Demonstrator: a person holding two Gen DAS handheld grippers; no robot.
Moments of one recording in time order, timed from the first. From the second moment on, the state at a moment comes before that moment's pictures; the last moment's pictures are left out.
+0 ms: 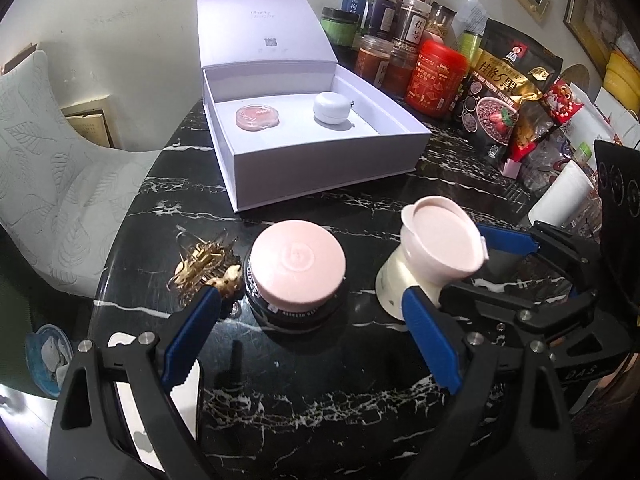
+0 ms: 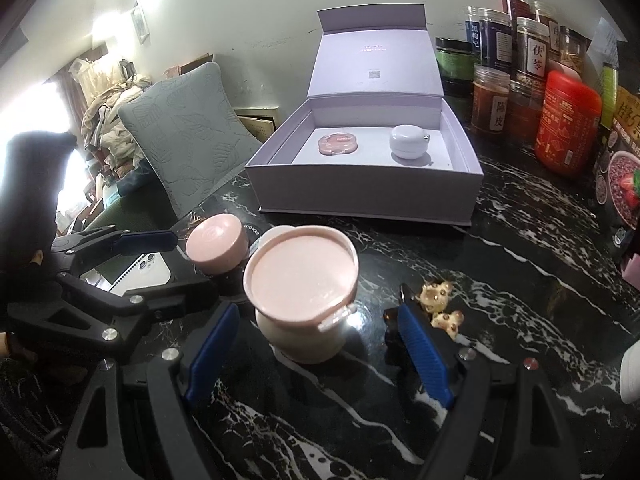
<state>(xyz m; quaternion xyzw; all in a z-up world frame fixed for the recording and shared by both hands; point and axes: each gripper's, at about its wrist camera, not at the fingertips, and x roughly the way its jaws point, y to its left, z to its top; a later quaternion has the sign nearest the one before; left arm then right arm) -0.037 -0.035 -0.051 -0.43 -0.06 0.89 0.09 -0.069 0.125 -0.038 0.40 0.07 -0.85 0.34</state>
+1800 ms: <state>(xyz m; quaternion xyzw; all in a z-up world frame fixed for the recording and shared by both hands) -0.050 -0.022 -0.058 -0.41 -0.02 0.90 0.12 -0.077 0.131 -0.036 0.37 0.08 -0.84 0.38</state>
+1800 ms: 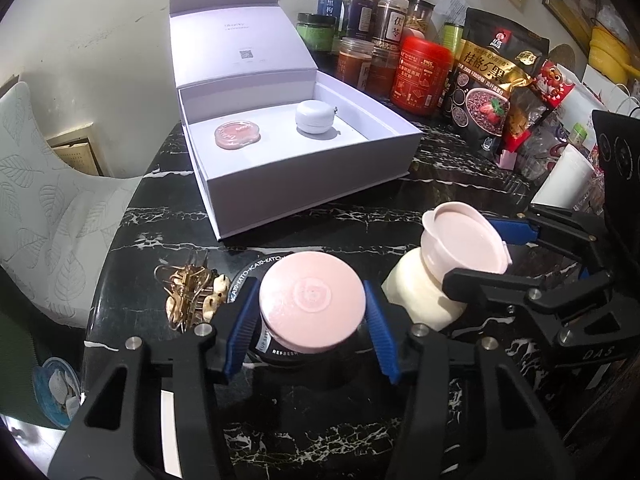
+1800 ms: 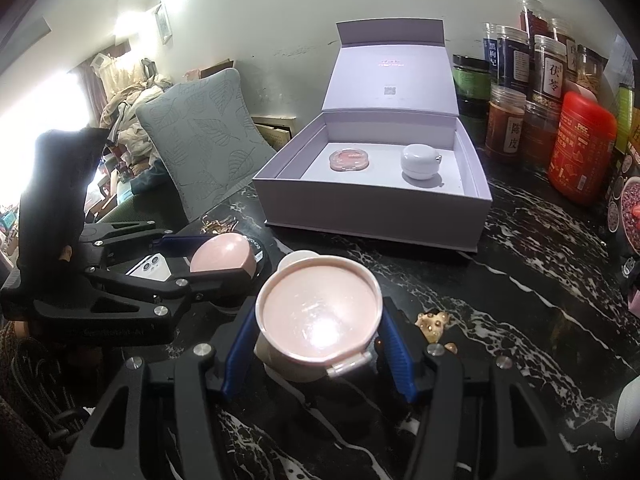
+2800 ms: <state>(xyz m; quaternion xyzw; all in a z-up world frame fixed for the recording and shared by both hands) -0.037 -0.014 -0.027 -0.40 -0.03 0.91 0.12 -0.061 0.143 -0.016 0.35 0.10 -0.85 0.38</state>
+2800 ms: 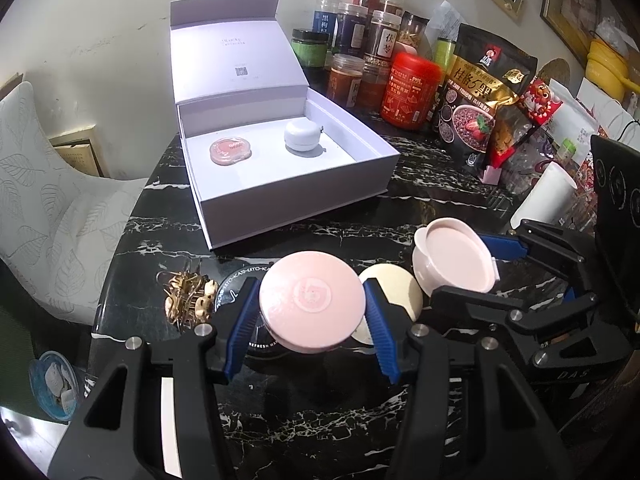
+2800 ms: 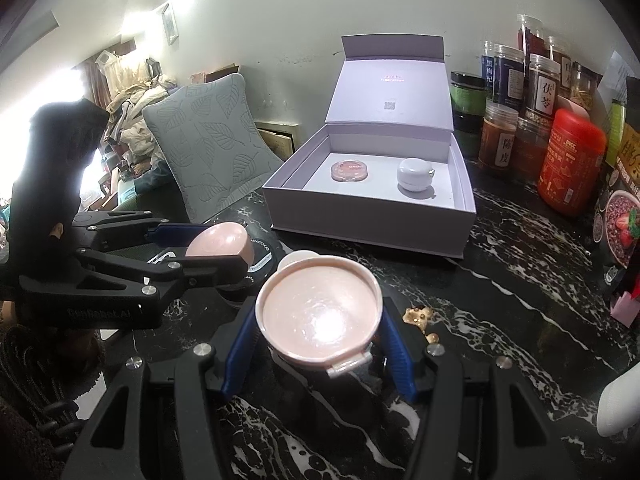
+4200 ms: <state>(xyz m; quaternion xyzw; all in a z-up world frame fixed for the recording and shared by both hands) -0.138 -0.011 0.015 -0.40 -0.01 0.91 0.09 -0.160 0.121 0.018 0.35 0.14 -0.85 0.36</state>
